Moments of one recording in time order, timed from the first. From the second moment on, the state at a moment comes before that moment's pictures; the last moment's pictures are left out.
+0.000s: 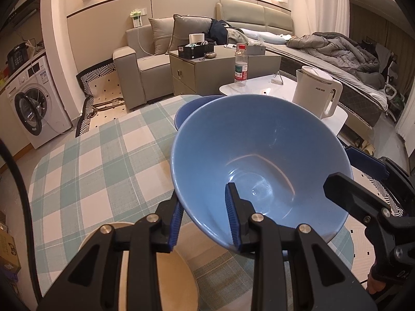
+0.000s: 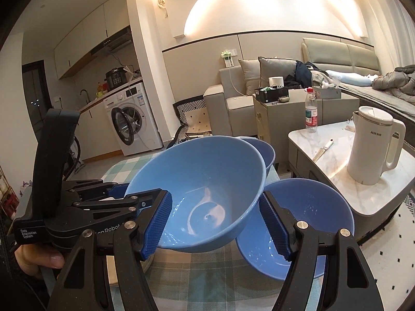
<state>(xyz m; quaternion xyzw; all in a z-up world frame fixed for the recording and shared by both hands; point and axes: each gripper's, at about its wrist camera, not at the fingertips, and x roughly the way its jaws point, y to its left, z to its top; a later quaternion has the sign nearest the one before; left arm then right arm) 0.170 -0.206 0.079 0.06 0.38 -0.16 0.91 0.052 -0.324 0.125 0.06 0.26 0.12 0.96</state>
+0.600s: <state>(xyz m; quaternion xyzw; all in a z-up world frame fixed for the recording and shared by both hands) 0.164 -0.218 0.090 0.07 0.37 -0.17 0.91 0.045 -0.335 0.136 0.06 0.25 0.11 0.96</state>
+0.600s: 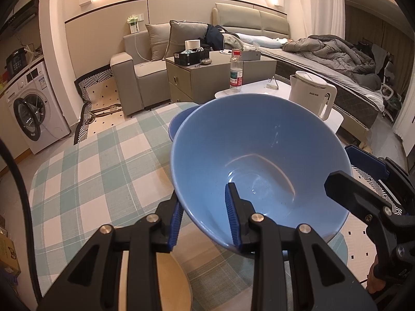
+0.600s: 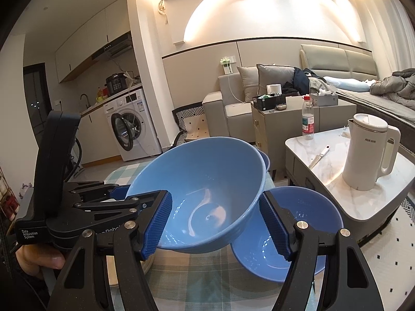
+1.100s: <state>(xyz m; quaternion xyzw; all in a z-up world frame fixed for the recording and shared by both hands) 0.173 -0.243 0.091 0.07 0.37 -0.19 0.91 0.048 -0.359 0.137 0.08 0.25 0.08 0.96</state>
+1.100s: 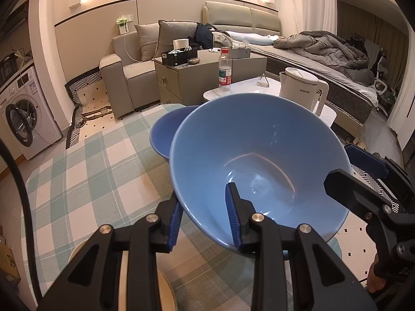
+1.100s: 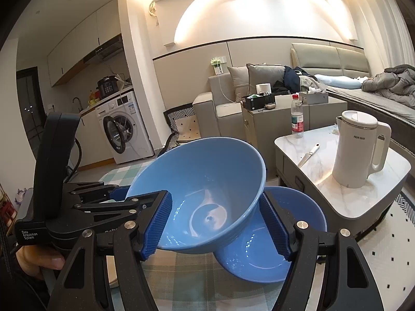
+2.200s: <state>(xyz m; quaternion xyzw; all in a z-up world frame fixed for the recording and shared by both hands) 0.185 -0.286 0.083 0.08 0.38 -0.23 0.89 0.046 -0.394 0.133 0.10 0.26 0.05 0.96</state>
